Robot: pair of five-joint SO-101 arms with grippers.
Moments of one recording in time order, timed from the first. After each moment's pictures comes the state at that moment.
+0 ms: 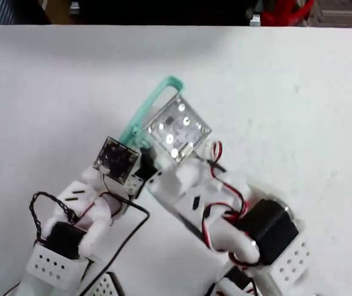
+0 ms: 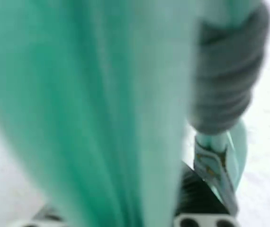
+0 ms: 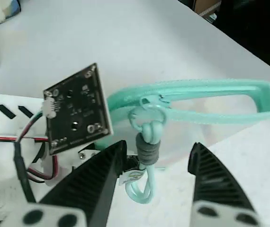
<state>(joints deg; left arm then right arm) 17.0 -80.0 76.8 47.3 -8.5 -48.8 -48.1 13.1 78.9 8.0</state>
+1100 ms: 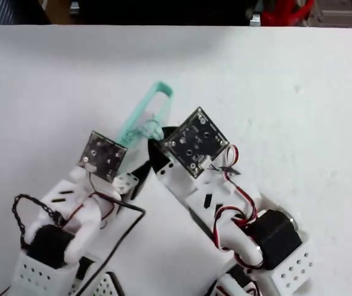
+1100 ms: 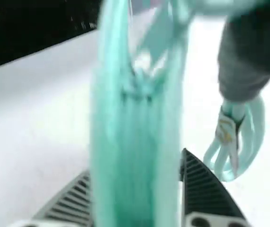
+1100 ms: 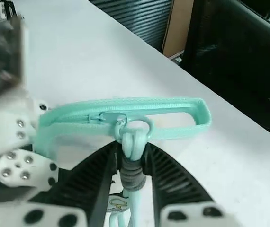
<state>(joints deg) 16.8 -80.0 63.7 58.1 -6.3 -41.7 -57.4 26.6 63.6 14.8</state>
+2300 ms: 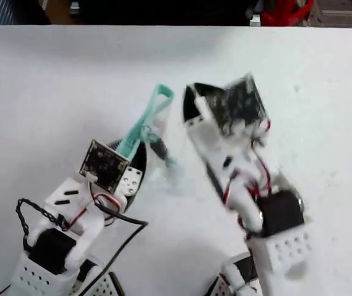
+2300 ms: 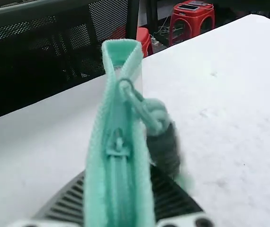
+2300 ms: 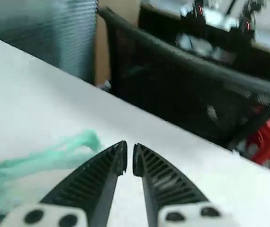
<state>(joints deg) 21.8 -81.0 64.9 49.4 -6.3 -21.5 -50.7 26.7 48.3 14.8</state>
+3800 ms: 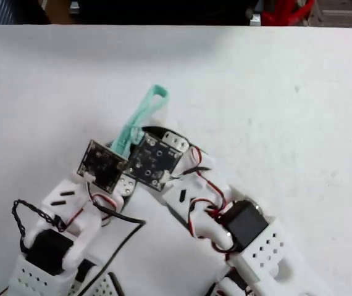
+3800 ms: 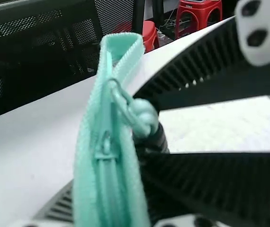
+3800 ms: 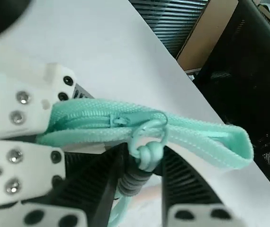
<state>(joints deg) 21.5 -81.1 65.1 51.0 -7.8 -47.1 -53.8 40.0 46.8 29.4</state>
